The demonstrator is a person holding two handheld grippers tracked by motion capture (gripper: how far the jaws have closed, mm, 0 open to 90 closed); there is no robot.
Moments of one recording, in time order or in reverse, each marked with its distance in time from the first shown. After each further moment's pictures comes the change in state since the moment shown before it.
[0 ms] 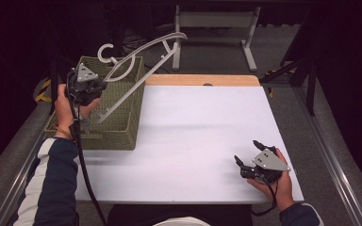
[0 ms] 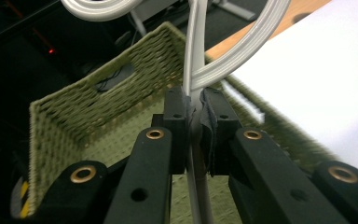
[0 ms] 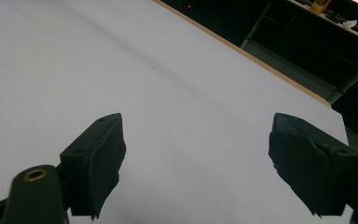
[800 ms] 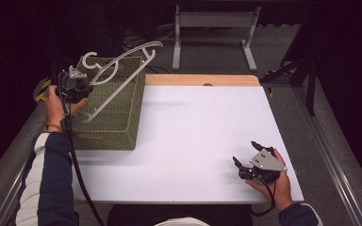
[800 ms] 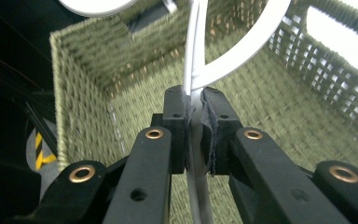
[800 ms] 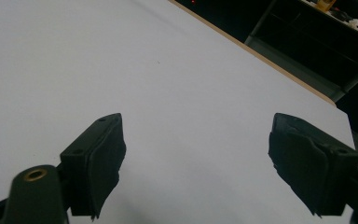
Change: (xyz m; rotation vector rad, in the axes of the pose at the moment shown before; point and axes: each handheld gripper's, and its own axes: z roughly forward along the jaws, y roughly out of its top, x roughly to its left) left arm 0.046 -0.038 0.038 0.161 0.058 -0.066; right arm 0.004 0.000 0.003 0.020 0.010 -0.017
